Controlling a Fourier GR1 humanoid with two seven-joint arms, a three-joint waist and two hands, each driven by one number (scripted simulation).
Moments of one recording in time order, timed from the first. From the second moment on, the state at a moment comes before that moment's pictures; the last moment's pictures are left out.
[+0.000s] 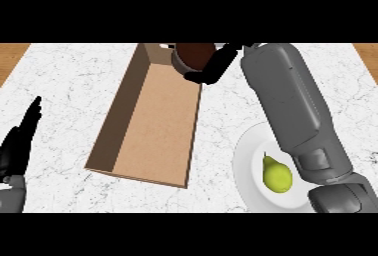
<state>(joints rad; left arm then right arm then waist) -0.10 0.34 0.19 -1.37 -0.25 0.07 0.07 -1.18 -0.07 -0.10 -0.84 0.75 0.34 -0.44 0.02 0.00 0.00</state>
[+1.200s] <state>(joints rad) -0.23 0.31 0.15 -1.29 -0.29 0.05 0.06 -1.36 0.00 0.39 -0.45 0.21 0.03 -0.10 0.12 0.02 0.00</state>
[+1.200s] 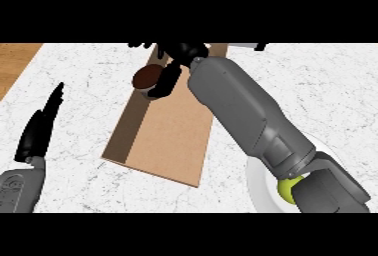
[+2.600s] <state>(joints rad) -0.19 0.32 0.18 -1.30 -0.29 0.06 0.05 -1.38 -0.16 0.20 -0.26 -0.21 0.06 -0.41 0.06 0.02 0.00</state>
